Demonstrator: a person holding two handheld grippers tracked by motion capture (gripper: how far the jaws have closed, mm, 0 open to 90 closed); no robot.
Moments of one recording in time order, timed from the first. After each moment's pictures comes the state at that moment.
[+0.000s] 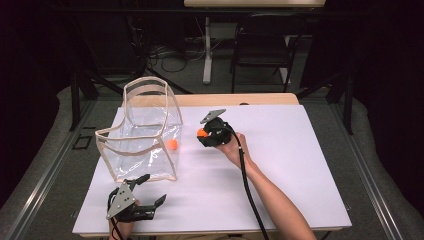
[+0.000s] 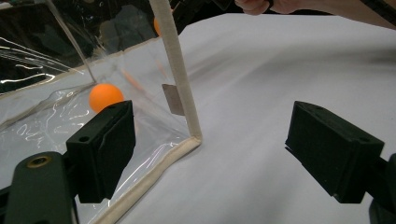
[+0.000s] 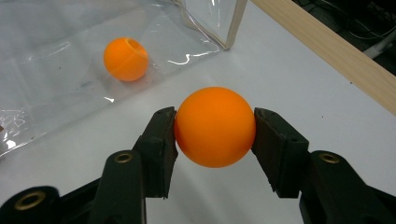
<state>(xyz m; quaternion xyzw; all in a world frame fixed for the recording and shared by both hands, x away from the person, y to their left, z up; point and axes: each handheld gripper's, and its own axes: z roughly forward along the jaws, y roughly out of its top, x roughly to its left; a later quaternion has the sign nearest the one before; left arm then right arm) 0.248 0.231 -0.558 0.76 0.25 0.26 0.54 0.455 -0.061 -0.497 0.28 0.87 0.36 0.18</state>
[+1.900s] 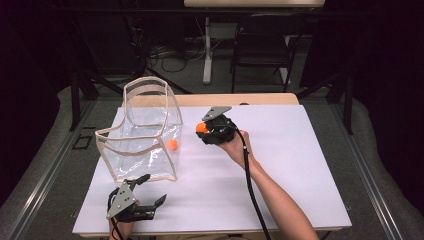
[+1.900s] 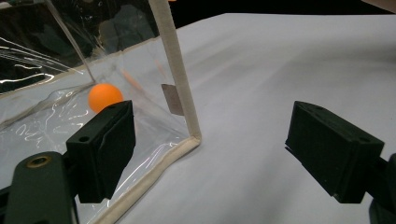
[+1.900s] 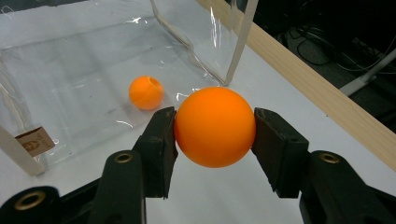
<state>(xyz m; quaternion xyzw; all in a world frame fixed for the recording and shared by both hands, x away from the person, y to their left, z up) 0.248 0.231 -0.558 0.76 0.25 0.25 0.54 0.433 -0.067 -0.460 0.25 0.85 0.41 0.20</state>
